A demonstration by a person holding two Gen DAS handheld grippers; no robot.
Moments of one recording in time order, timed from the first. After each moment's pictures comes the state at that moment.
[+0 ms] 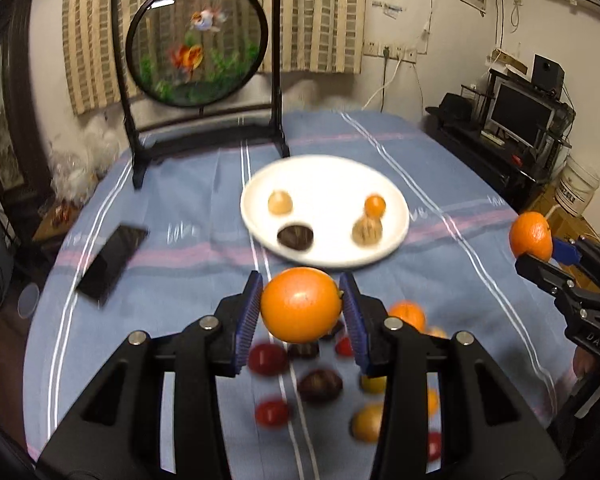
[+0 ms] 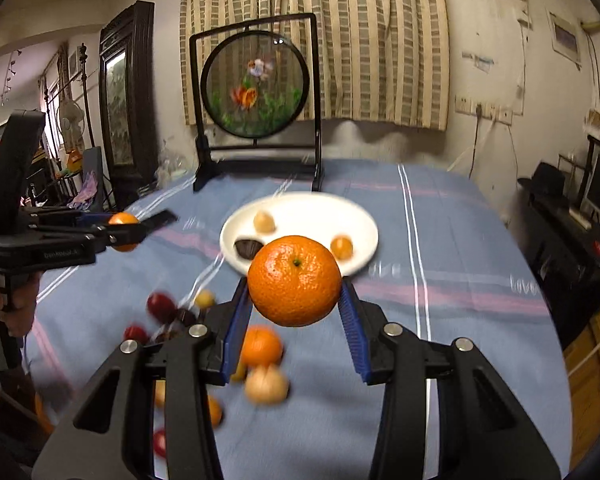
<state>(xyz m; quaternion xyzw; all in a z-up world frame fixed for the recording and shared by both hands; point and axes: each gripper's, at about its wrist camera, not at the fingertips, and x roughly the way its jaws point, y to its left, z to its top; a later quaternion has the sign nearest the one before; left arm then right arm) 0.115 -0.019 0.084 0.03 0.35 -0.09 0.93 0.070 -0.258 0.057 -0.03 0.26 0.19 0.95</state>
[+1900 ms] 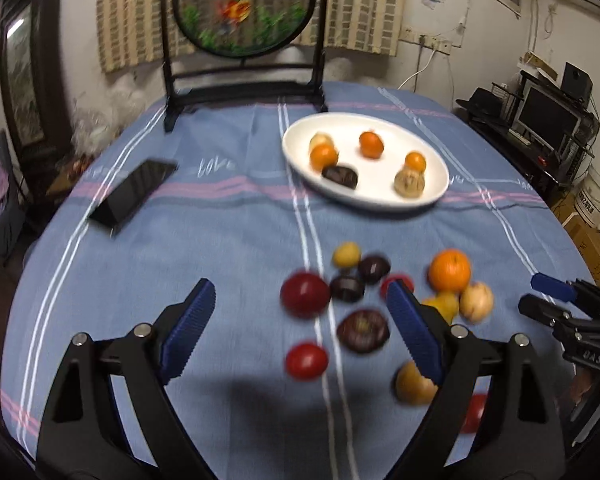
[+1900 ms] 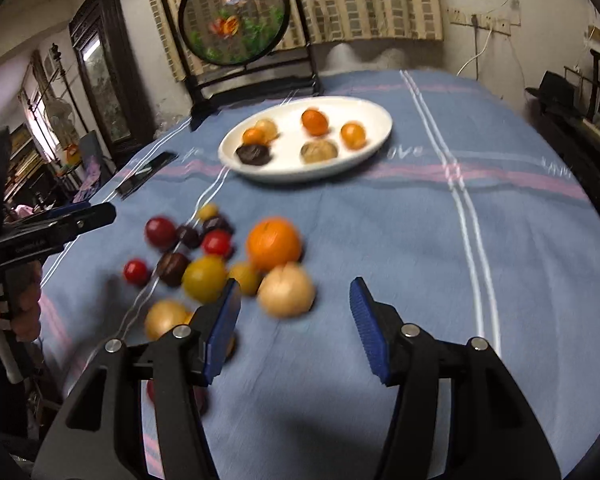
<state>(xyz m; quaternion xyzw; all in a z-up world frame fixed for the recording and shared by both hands) 0.074 0.021 0.020 -0.01 0.38 -0.04 0.92 0.045 -0.263 -0.025 0.03 0.38 0.20 0.90</state>
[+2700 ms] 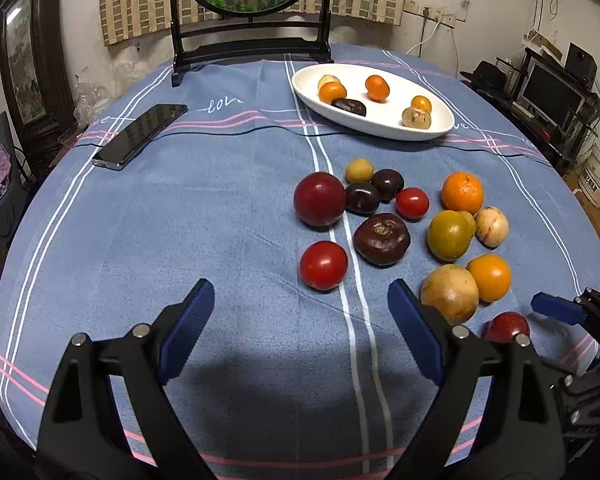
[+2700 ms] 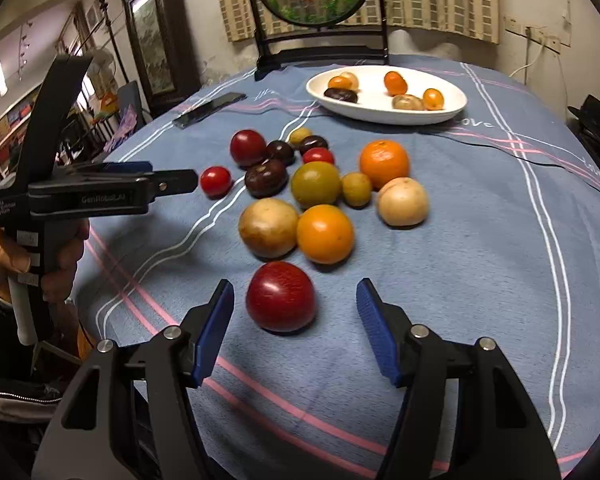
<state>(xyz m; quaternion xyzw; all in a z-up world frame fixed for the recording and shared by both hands) 0.038 0.031 -0.020 -0.01 0.43 -0.04 0.90 -0.017 -0.201 -0.049 -0.04 0.41 0.26 0.87</state>
